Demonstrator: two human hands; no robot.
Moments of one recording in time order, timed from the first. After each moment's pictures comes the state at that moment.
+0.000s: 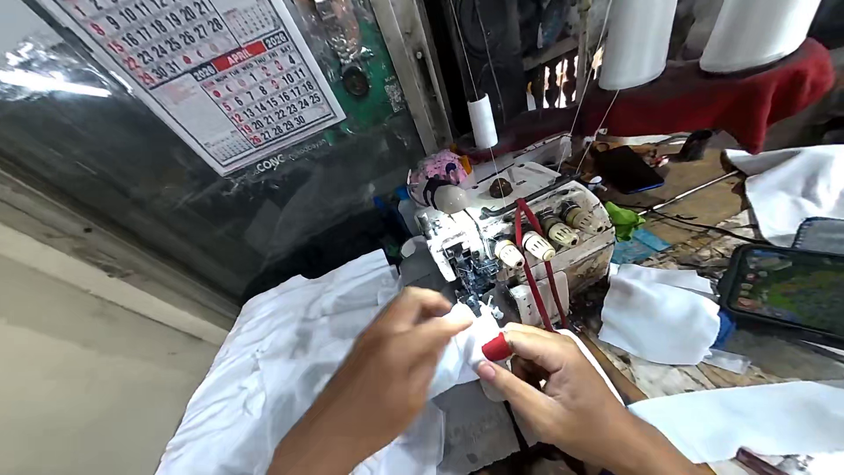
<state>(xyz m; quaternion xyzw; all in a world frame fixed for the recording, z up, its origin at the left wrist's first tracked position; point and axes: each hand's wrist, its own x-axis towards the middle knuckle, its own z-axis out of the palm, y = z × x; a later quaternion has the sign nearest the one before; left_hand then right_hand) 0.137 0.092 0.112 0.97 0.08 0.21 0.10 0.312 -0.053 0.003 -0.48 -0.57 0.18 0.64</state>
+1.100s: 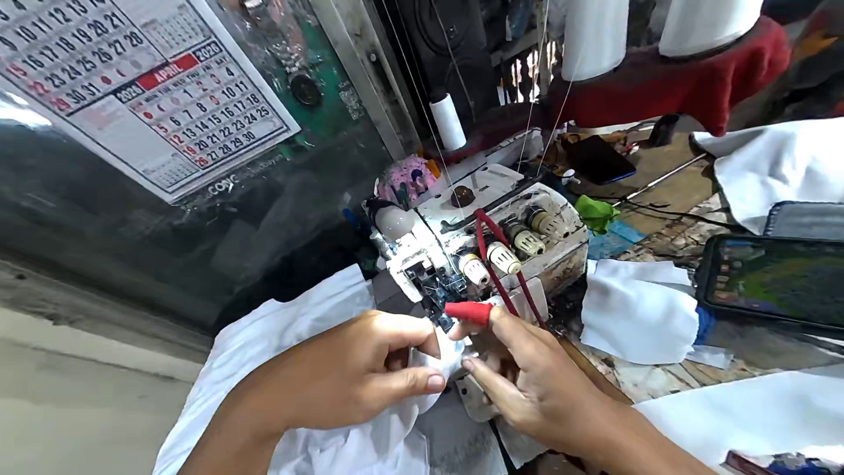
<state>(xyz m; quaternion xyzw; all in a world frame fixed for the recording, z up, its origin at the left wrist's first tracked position) 0.178 0.136 0.144 0.94 0.00 -0.10 0.31 0.332 -0.042 0.007 -0.55 -0.58 0.15 0.59</state>
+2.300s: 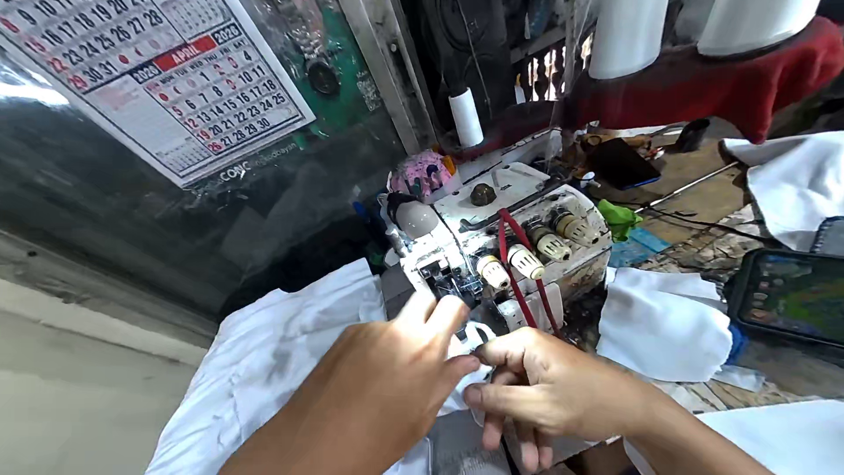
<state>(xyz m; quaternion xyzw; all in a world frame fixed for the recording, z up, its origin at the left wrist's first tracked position) 0.181 0.085 0.137 0.99 0.10 0.07 -0.09 0.357 -0.044 0.034 -0.41 -0.54 0.57 0.46</state>
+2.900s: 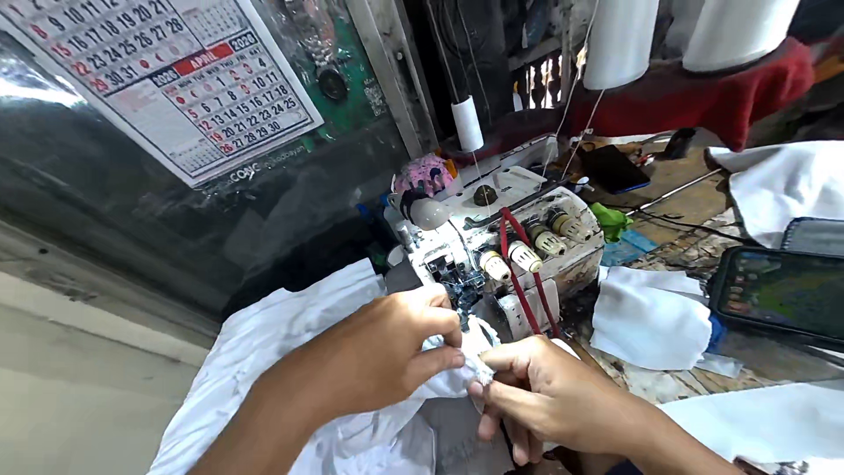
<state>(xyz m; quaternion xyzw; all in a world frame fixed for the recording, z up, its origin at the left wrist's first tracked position) 0.188 0.122 0.143 1.00 -0.02 0.00 0.08 0.336 -0.056 0.030 -0.46 -0.54 0.49 0.50</state>
